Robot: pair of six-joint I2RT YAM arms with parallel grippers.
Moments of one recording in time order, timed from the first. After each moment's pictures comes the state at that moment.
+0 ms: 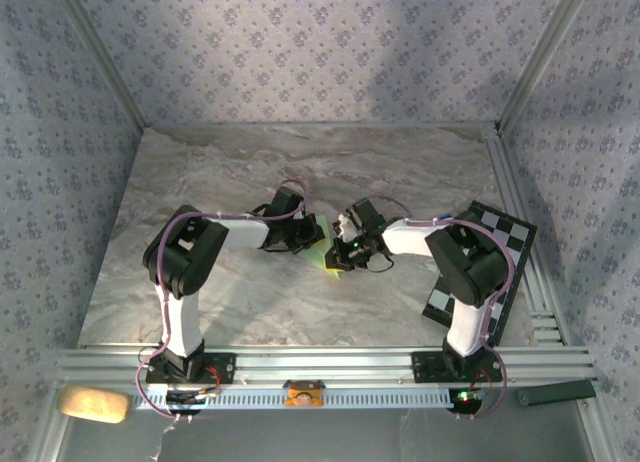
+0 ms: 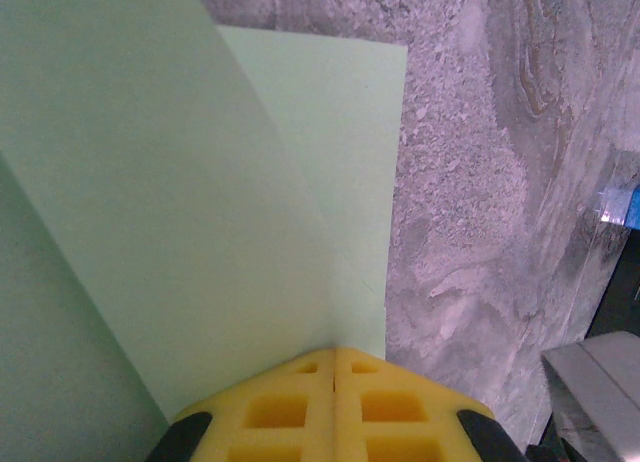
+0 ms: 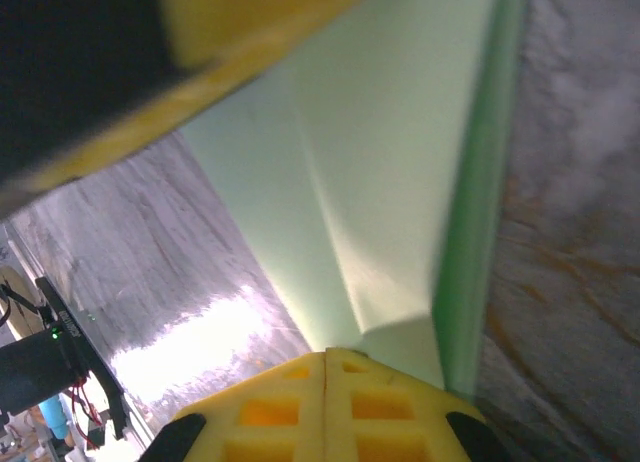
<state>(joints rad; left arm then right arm) -0.61 1.93 1.00 0.04 0.40 -1.01 0.59 1.83 0.90 -0.17 -0.64 0.59</state>
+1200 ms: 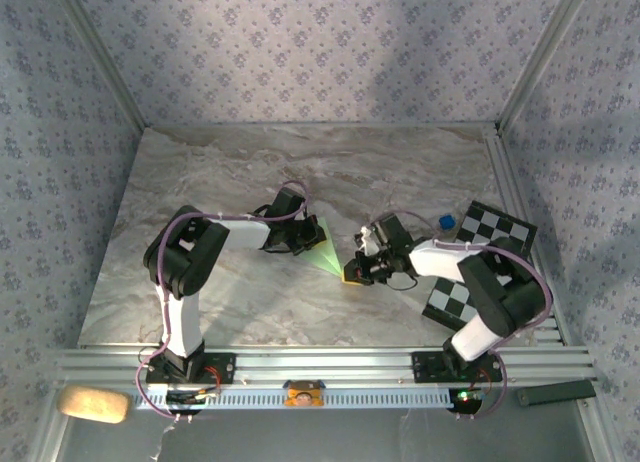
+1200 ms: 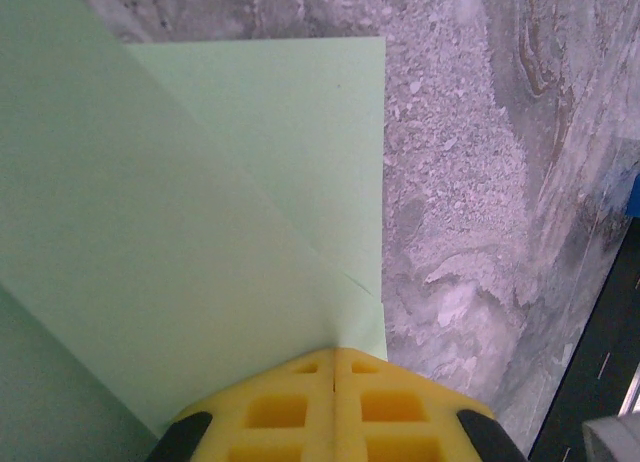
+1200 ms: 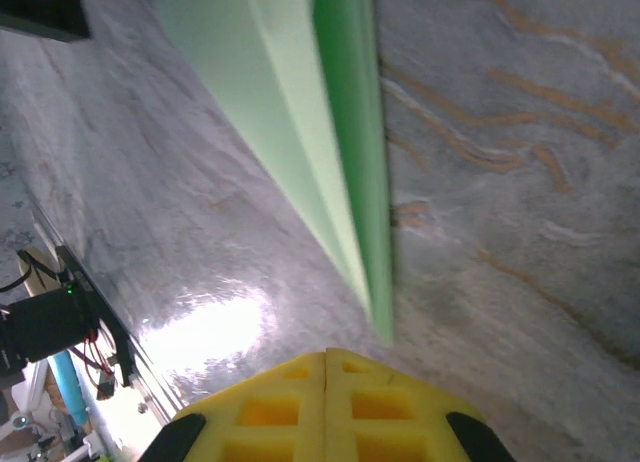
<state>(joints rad) -0.62 1.93 1.00 0.04 0.41 -1.01 0.54 1.57 0.65 -0.12 -0.67 0.61</state>
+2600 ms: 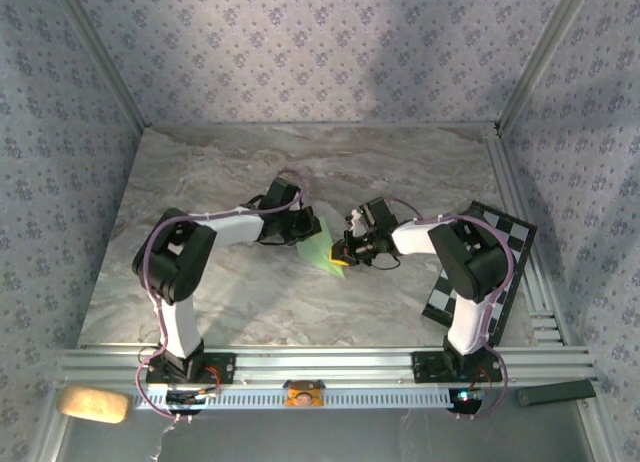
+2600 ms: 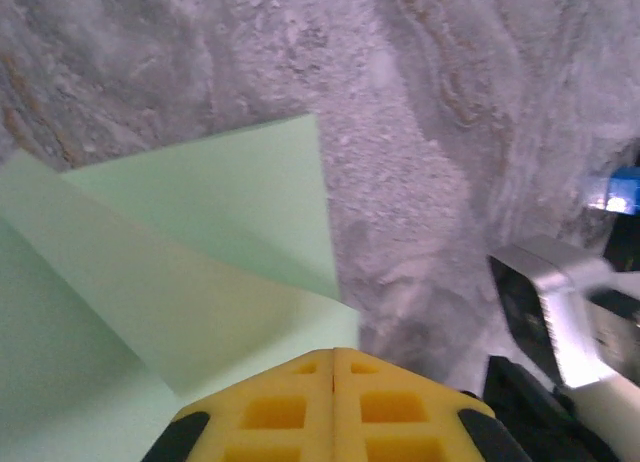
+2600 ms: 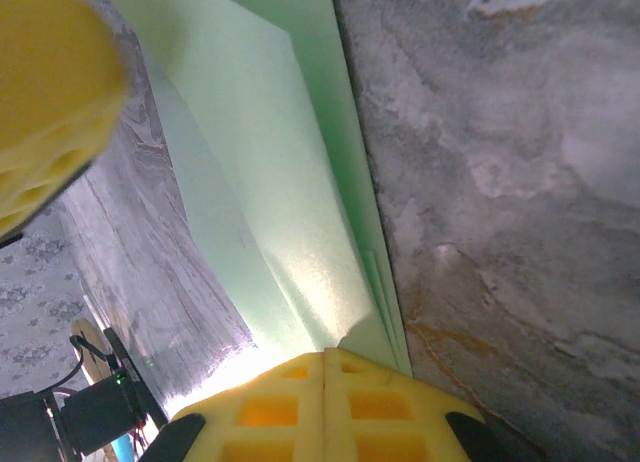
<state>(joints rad) -0.59 1.85 1.05 -0.08 0.40 -0.90 0.51 1.85 0.84 -0.01 -0.70 0.72</state>
